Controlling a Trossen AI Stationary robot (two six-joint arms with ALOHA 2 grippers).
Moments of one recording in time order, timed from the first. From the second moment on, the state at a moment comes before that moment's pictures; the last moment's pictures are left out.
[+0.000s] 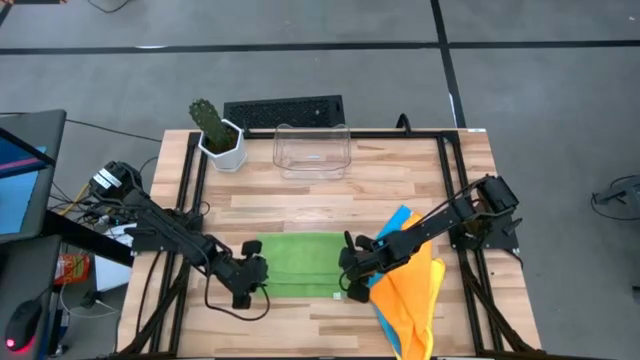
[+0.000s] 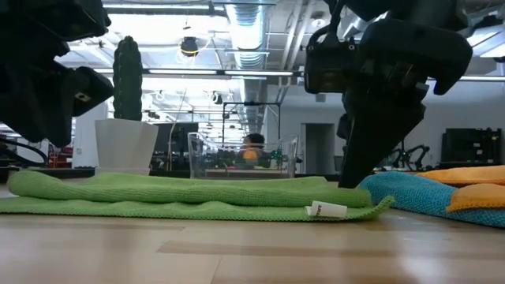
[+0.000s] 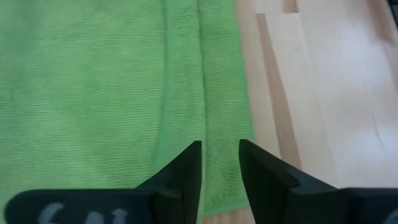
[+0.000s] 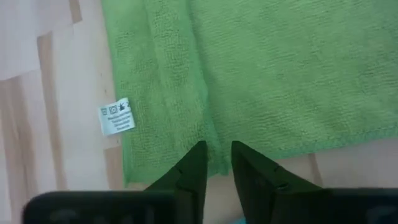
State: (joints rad) left arm -0.62 1.40 0.66 -0.24 -0.23 -0.50; right arm 0.40 1.84 1.03 -0.29 0.03 0.57
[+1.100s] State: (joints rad) left arm -0.54 1.40 0.66 -0.21 -0.32 -0.49; right arm 0.46 1.84 1.07 -0.25 0.03 0.50
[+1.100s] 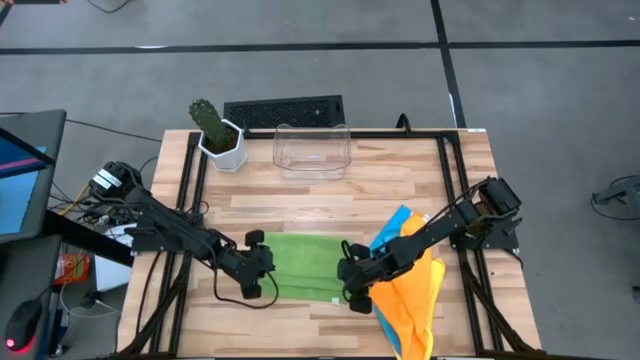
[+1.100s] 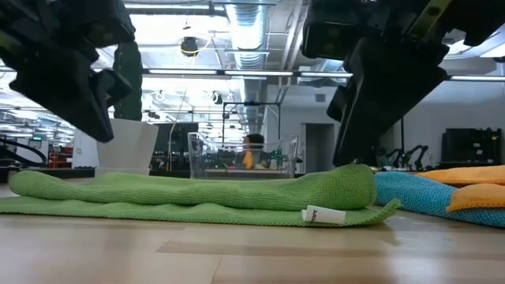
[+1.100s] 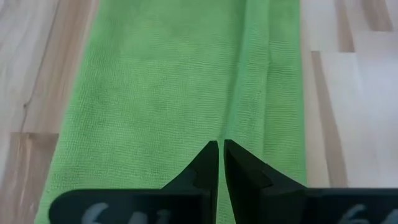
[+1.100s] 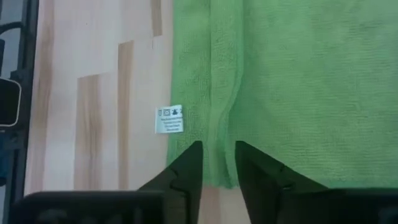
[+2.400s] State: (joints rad) left arm -0.50 1.34 0.63 -0.01 0.18 -0.59; right arm 0.42 1.84 1.07 -0.15 0.11 0.52
